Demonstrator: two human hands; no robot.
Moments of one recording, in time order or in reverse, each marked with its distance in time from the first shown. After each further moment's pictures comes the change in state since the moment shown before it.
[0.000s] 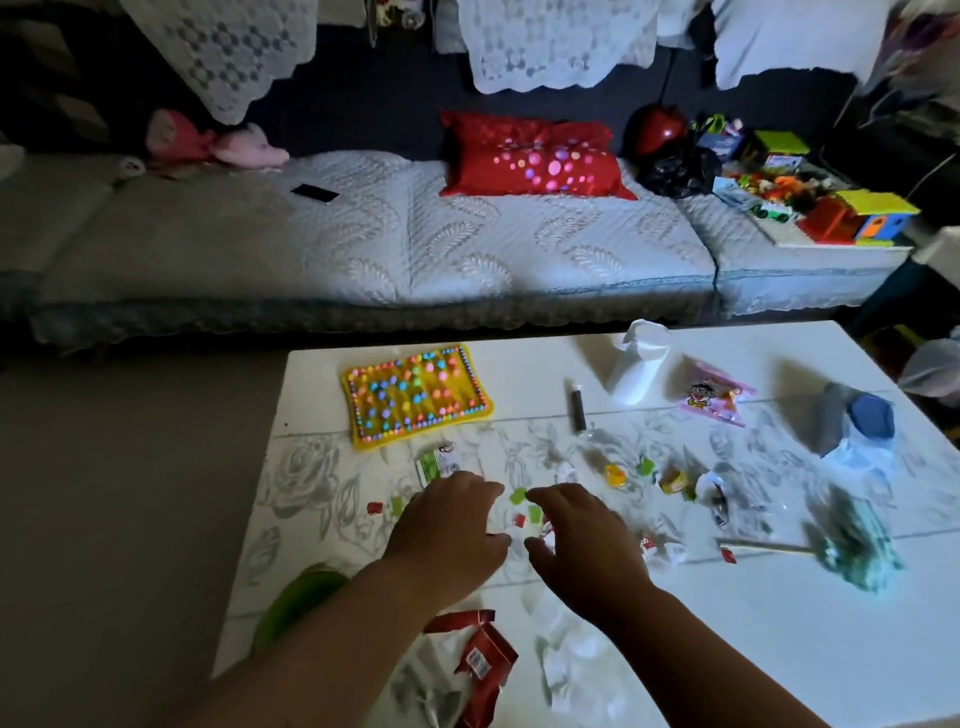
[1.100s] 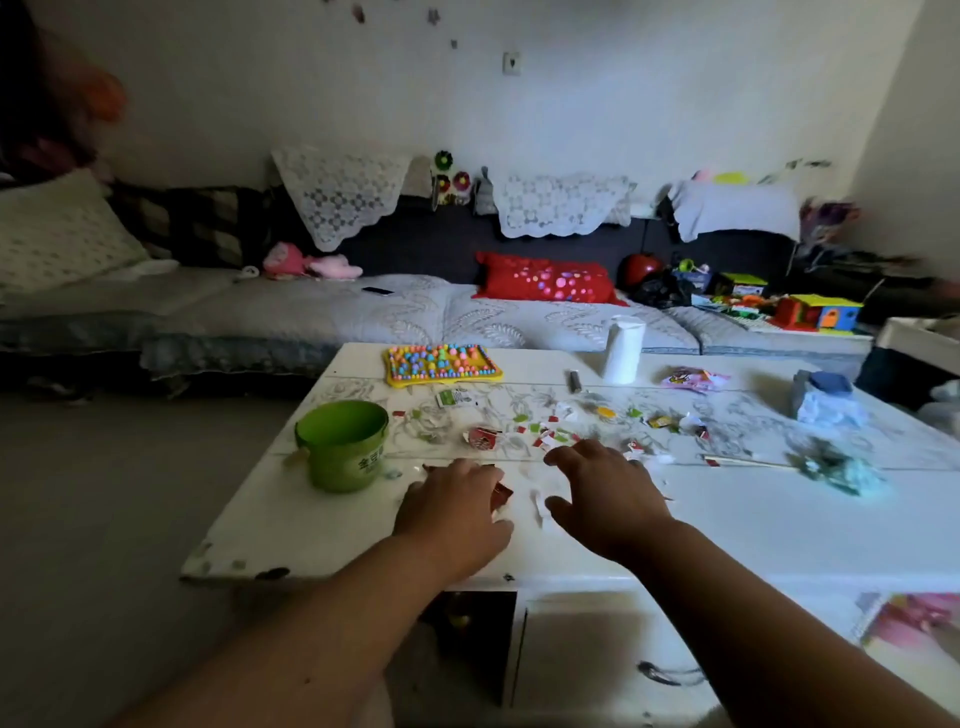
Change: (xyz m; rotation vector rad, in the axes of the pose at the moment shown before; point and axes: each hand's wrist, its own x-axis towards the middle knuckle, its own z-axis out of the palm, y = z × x) left_hand -0.182 0.008 0.258 0.071 0.394 -0.028; right_hand -0.208 0.065 0.159 -0.291 0.300 -0.180
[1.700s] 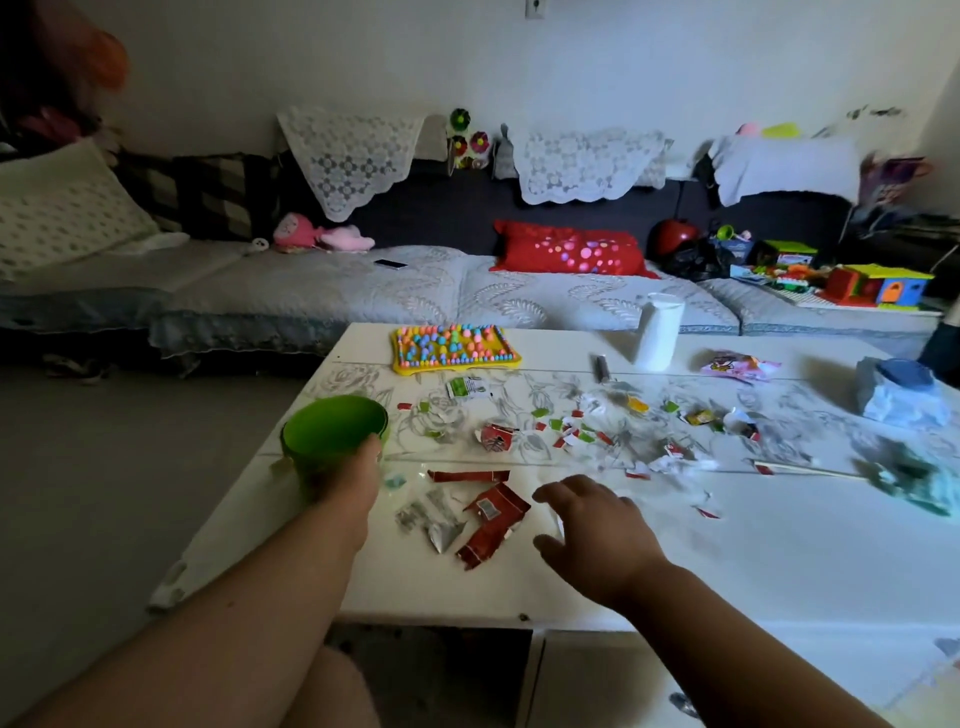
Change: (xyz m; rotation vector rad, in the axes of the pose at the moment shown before) left_hand 0.103 -0.116 0.027 -1.266 0.371 -0.944; right_hand 0.051 0.005 0.054 0.101 -0.127 -0.055
